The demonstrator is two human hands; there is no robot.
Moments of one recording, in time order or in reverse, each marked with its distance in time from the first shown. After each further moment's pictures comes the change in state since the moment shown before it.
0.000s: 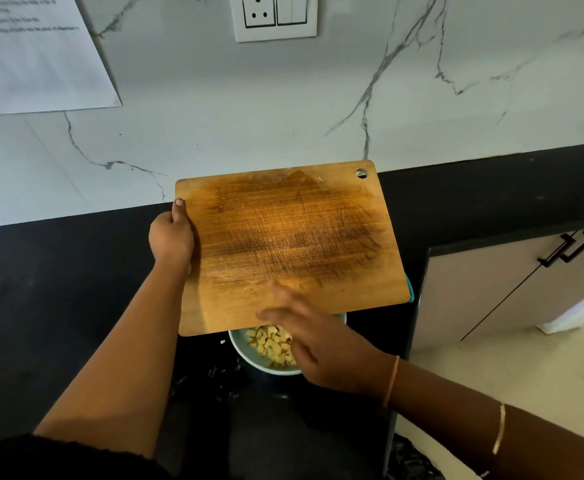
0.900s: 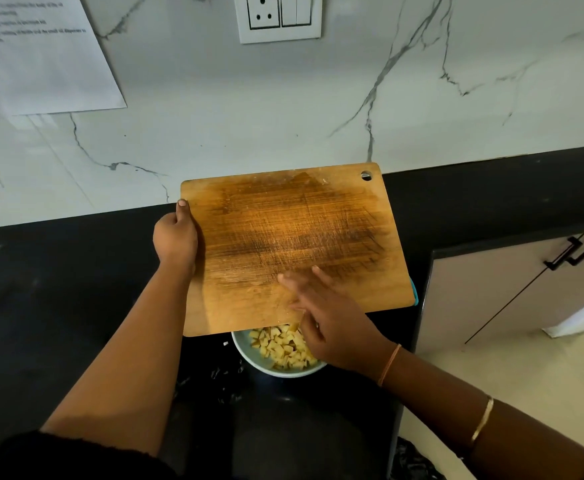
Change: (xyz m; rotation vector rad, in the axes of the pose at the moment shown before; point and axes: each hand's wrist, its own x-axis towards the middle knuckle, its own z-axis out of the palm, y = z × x) left_hand 0.000 0.003 0.002 -0.014 0.014 -0.023; right_hand 0.013 0.025 0.001 -0.201 0.166 0.042
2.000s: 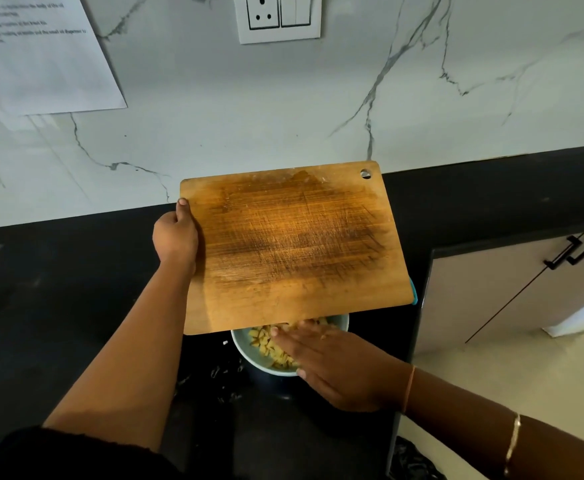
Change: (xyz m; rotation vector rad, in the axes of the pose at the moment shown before) left_hand -0.003 0.002 0.001 0.017 0.011 0.021; right_hand -0.035 0.006 0.008 -0.237 -0.268 -0.299
